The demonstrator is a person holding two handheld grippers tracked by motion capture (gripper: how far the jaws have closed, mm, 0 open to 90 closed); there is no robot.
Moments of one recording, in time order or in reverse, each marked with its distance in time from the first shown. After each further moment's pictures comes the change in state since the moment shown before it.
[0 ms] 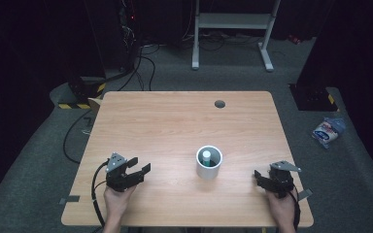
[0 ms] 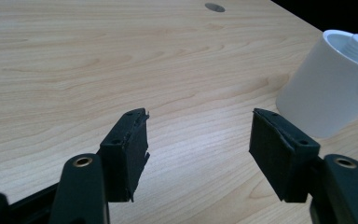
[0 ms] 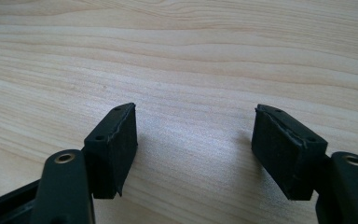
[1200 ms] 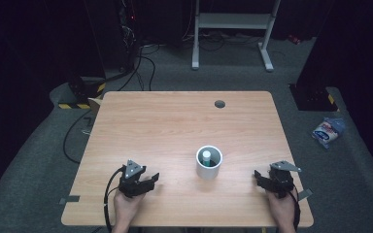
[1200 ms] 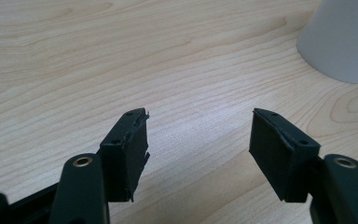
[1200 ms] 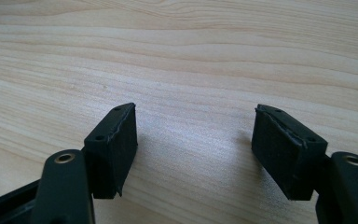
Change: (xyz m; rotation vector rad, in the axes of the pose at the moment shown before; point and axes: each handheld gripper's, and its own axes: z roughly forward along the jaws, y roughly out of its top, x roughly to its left) left arm -0.019 -0.028 0.031 0.131 0.054 0.089; right arm 0.000 0.000 0.000 -0.002 0.000 0.001
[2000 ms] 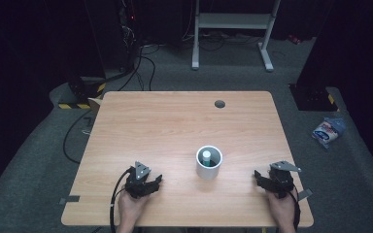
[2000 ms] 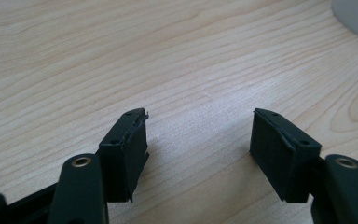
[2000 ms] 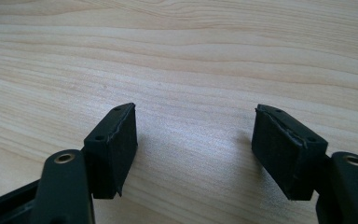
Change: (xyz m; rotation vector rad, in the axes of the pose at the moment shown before) left arm -0.011 -0.005 0.021 0.061 0.086 0.080; right arm 0.000 0.000 0.000 0.001 0.001 -0.003
